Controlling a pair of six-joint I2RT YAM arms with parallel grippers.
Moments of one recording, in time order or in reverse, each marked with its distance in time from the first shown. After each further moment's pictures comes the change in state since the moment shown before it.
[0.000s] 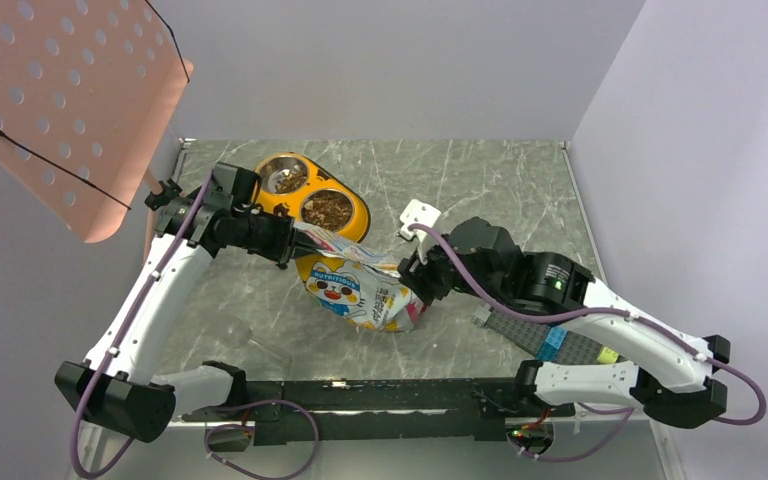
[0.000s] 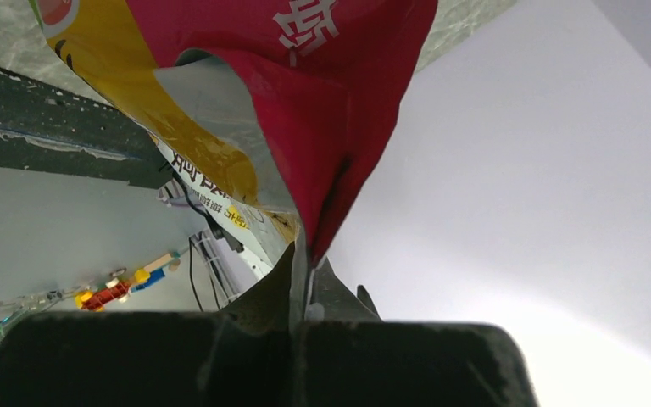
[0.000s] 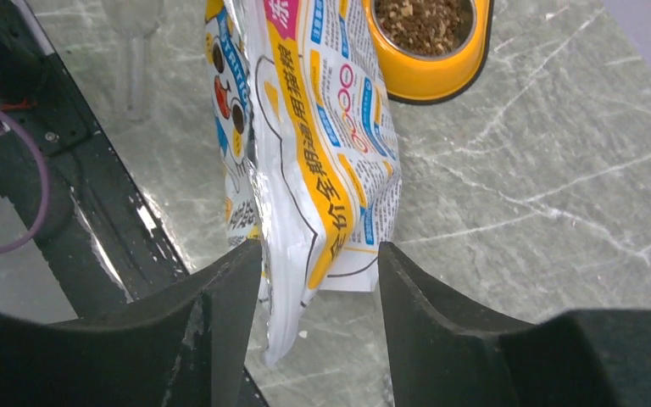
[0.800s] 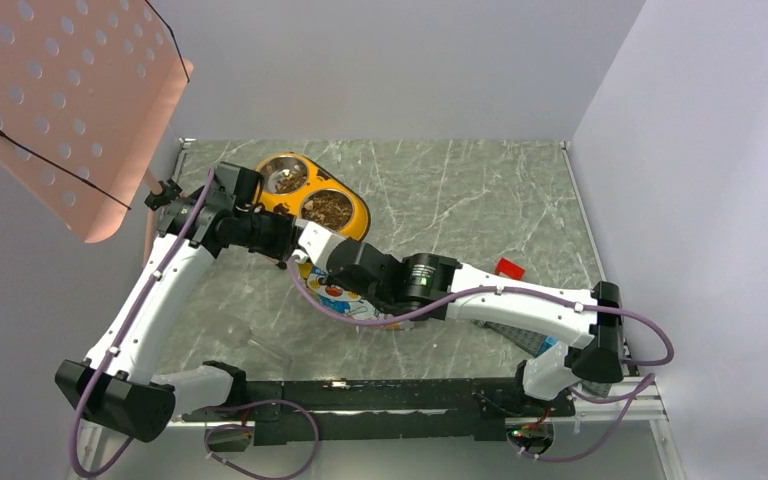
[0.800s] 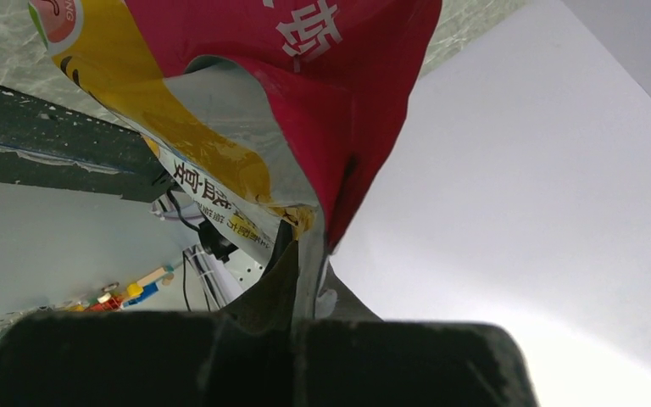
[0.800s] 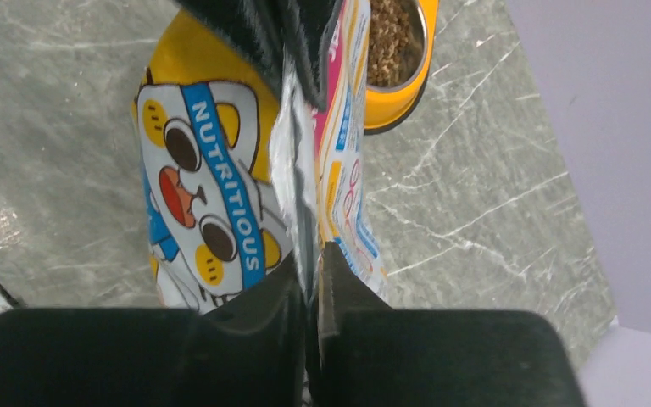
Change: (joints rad) left arm -0.007 -0.004 0.000 0.018 -0.052 -0.029; right arm 0.163 0.498 0.193 0.131 0.370 -0.162
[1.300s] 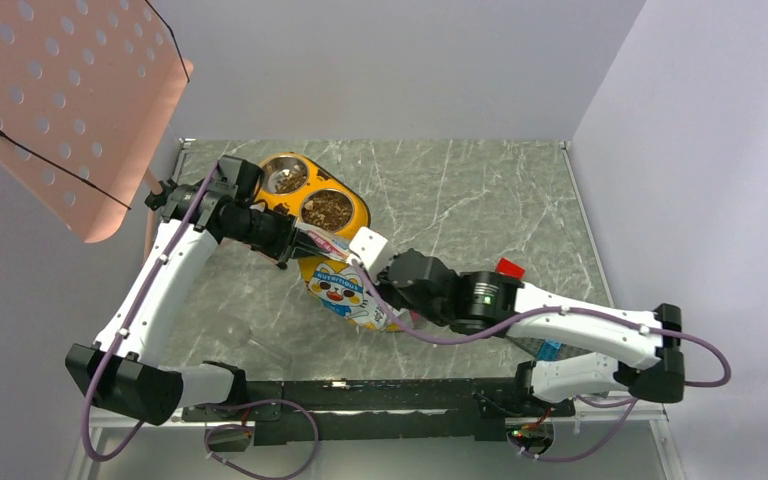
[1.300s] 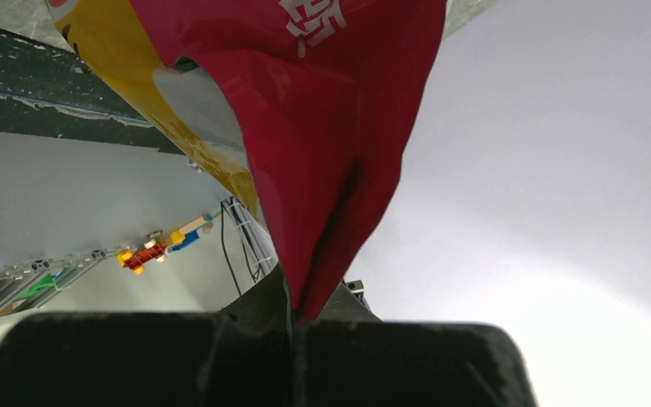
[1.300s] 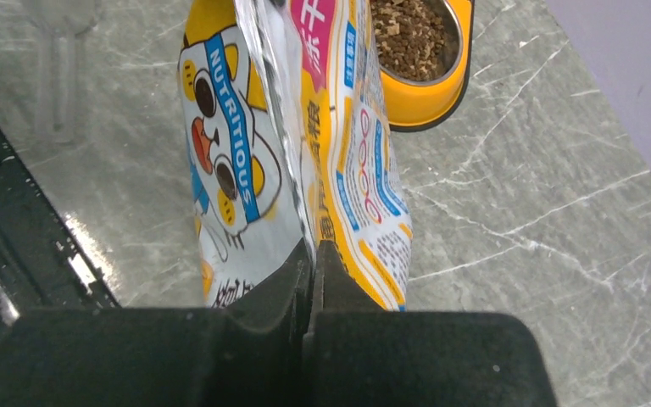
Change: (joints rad) left arm 0.047 0.080 0.061 -0.103 0.141 0.161; right arm -0.010 -0.300 -0.298 0.131 -0.113 0.093
